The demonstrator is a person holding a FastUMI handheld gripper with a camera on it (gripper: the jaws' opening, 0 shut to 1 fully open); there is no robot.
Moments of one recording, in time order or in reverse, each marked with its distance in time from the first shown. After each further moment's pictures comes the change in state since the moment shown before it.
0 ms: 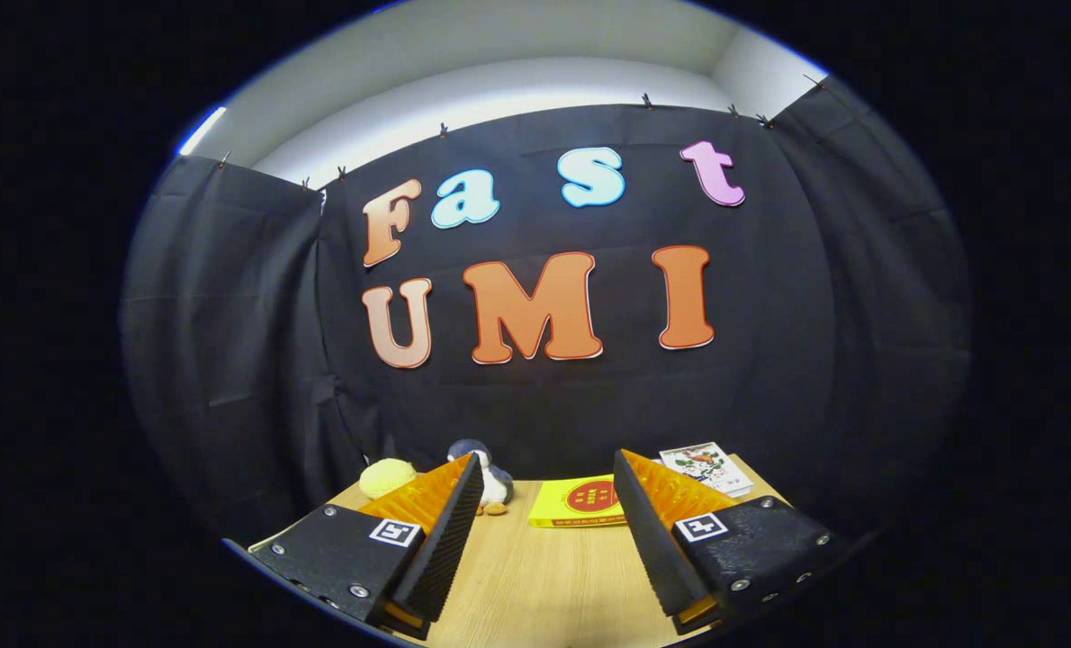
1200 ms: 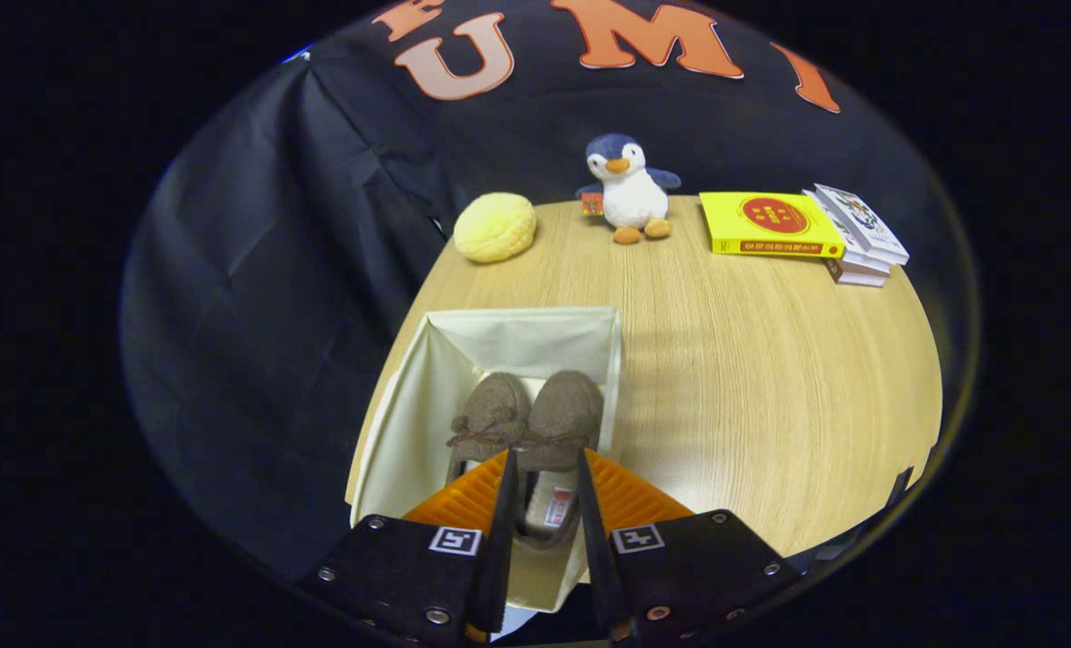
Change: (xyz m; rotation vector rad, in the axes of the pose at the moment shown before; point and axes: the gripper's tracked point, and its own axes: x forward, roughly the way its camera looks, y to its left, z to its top) arm -0.027 0.272 -0.244 0.090 0.890 0.176
